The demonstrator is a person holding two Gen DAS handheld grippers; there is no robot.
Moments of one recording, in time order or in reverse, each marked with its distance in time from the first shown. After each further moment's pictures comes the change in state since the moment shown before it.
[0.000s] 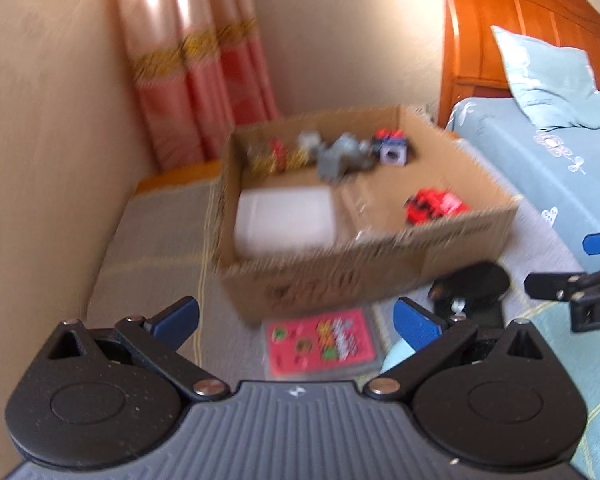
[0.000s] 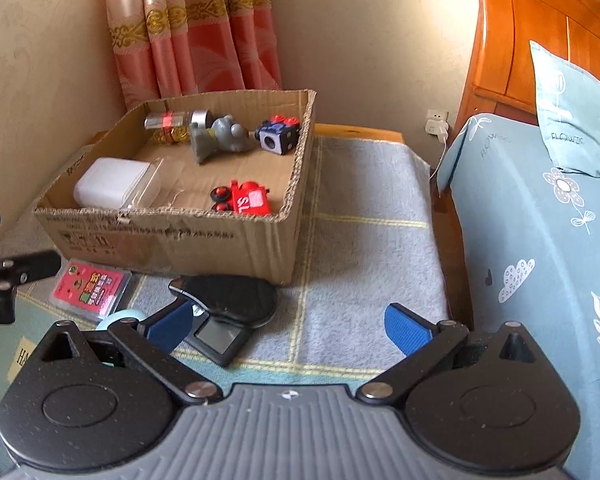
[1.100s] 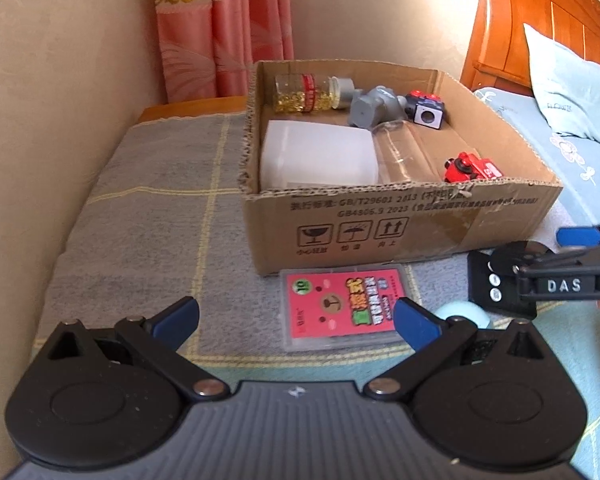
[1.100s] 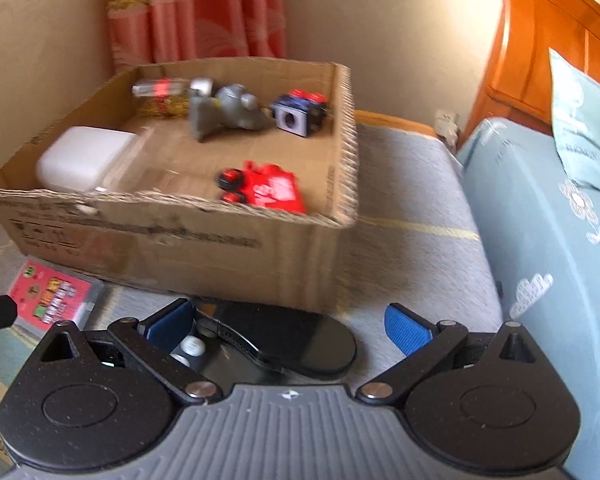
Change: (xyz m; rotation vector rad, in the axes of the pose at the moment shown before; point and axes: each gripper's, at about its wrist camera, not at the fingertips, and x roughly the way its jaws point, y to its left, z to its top) left arm 0.037 0.028 -0.021 -0.122 0.100 -0.051; right arm 0.070 0.025 0.007 -0.046 0.026 -0.060
